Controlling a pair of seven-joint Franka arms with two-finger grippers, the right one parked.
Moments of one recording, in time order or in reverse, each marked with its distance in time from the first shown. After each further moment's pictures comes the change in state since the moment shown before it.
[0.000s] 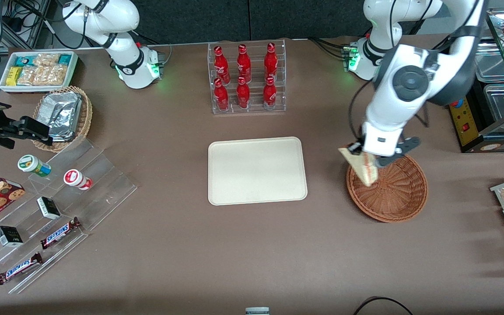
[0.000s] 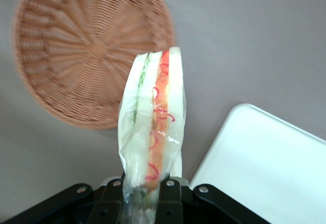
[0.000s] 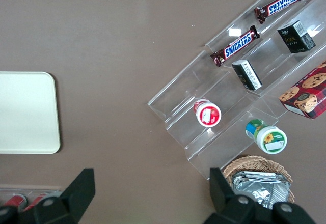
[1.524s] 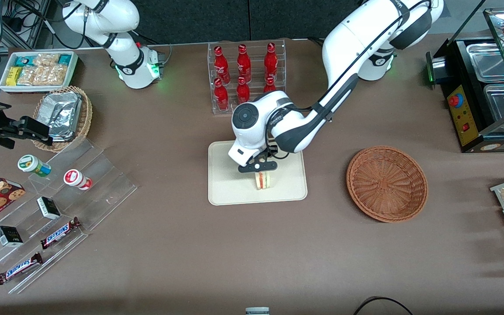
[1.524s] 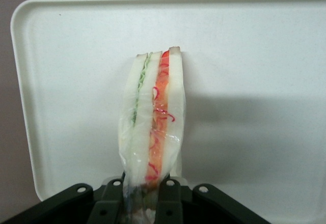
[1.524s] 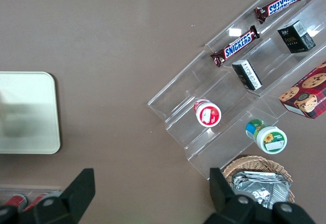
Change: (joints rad) arm -0.464 0.684 -0.050 0.515 0.335 0.003 -0.162
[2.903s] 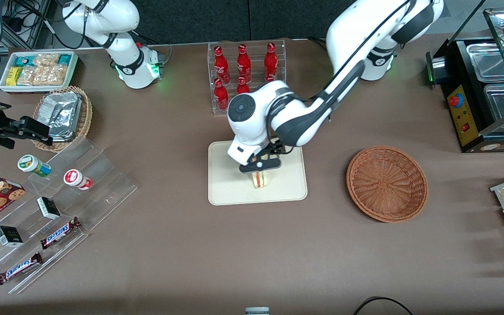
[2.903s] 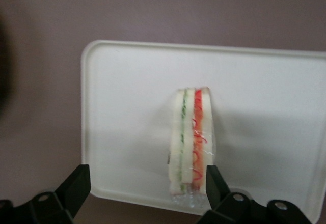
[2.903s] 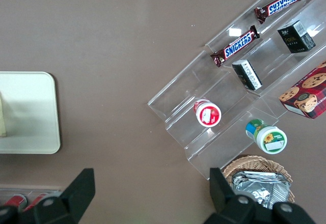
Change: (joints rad) arm 0.022 -0.088 0.006 0.115 0.003 -0.203 -0.016
